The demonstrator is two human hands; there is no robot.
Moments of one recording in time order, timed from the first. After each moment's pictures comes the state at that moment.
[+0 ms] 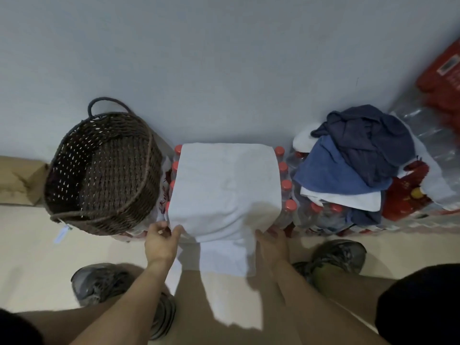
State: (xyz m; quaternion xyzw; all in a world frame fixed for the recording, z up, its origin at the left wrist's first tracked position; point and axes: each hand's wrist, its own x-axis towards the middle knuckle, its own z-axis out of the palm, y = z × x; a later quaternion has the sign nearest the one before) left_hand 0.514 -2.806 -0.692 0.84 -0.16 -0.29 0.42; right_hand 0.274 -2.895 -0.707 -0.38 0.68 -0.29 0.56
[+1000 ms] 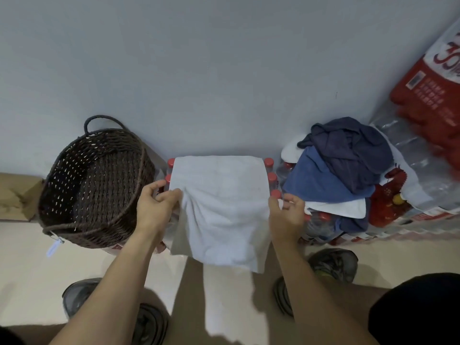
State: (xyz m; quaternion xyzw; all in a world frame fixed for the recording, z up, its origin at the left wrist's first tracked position) left_hand 0.519 -2.872 -0.591 0.71 -0.19 -0.34 0.59; right_hand 0.275 -2.942 -0.602 -0.40 0.69 -0.46 0.39
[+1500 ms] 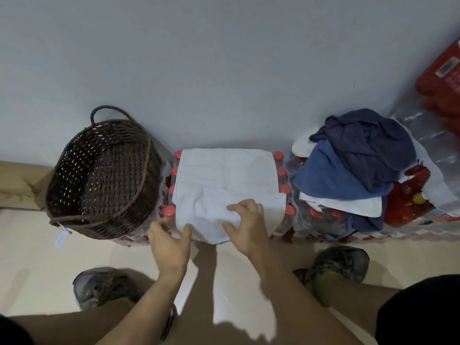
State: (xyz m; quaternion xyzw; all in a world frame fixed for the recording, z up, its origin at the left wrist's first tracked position) left_hand 0.480 -2.815 -0.670 0.85 -0.25 -0.15 0.44; right_hand 0.321 -2.911 -0.652 -0.78 0.49 -0.23 0.31
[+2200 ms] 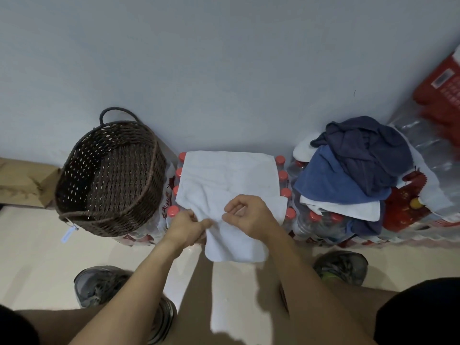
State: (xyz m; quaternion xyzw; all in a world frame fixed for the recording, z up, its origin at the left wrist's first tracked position) left_hand 0.489 -2.850 -0.620 0.77 -0.27 -0.47 0.34; right_hand 0.318 -2.933 -0.595 -0.69 0.46 -0.19 0.53
